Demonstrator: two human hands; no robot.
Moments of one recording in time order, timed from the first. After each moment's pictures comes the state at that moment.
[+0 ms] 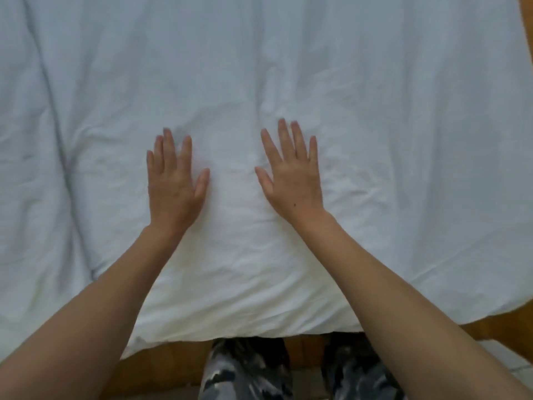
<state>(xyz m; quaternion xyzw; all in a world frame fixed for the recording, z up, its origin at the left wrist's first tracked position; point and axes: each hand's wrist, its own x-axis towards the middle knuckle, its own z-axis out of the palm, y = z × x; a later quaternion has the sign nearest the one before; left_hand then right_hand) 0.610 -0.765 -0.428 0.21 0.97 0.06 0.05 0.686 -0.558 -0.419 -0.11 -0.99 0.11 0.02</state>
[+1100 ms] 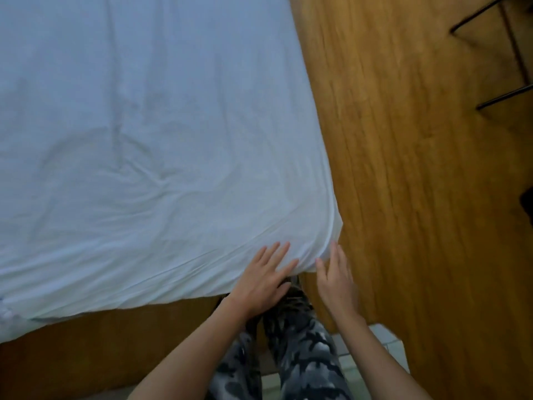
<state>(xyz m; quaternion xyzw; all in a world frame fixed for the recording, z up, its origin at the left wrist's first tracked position) 0.954 -0.437 -0.349 0.50 0.82 0.12 0.26 1.050 -0.270 -0.329 -0.43 -0.82 0.32 -0.20</state>
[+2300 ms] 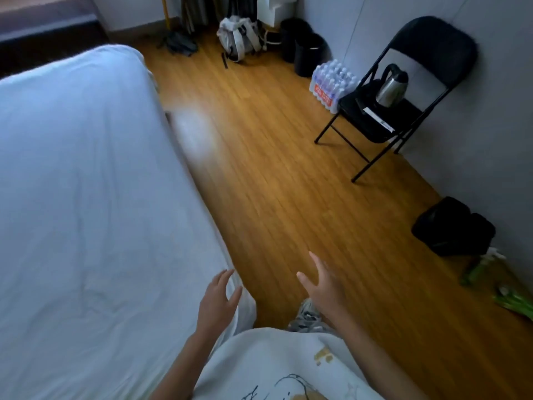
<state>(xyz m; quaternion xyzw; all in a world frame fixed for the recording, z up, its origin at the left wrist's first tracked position) 0.939 -0.218 -0.065 0.22 0.89 0.28 0.27 1.086 -0.017 -0.040 -0.43 -0.79 0.43 -0.05</state>
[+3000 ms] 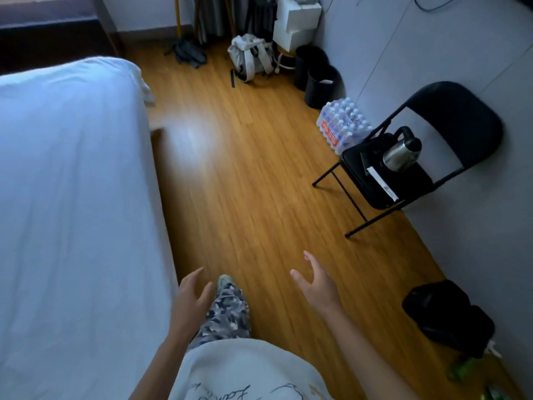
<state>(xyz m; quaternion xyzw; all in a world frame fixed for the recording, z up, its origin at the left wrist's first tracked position) 0.763 0.033 -0.038 0.07 0.90 0.37 0.24 0.895 0.283 -0.019 -0.40 -0.80 0.44 -0.07</state>
